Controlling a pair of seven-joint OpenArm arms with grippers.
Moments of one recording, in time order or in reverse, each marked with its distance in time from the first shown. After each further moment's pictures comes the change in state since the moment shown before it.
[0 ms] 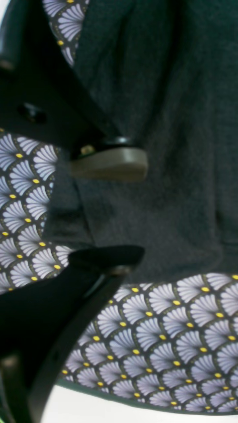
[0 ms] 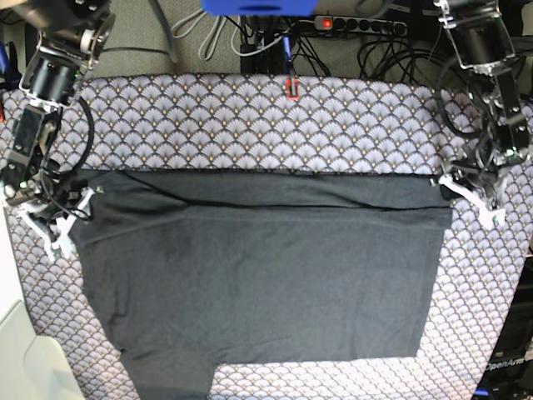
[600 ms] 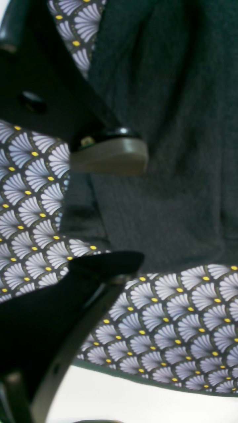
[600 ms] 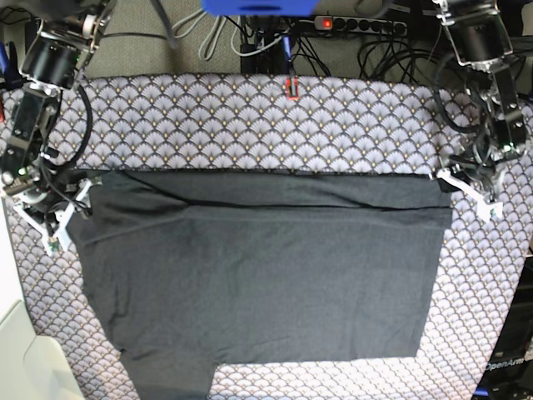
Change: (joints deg) left arm 0.8 0.4 -0.1 -0.9 0.3 0.4 0.0; right arm -4.6 -0.2 0.0 7.4 0.3 0.0 0.1
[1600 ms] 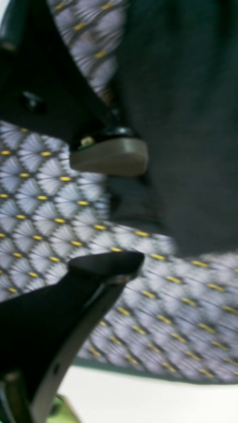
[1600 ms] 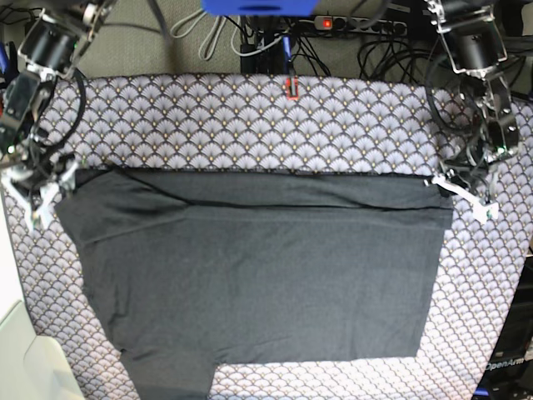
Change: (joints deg) left arm -2.4 1.1 -0.1 -7.6 -1.0 -0.5 -6.7; right arm -4.8 -0.8 7.3 0.0 -0.2 -0.1 -0.2
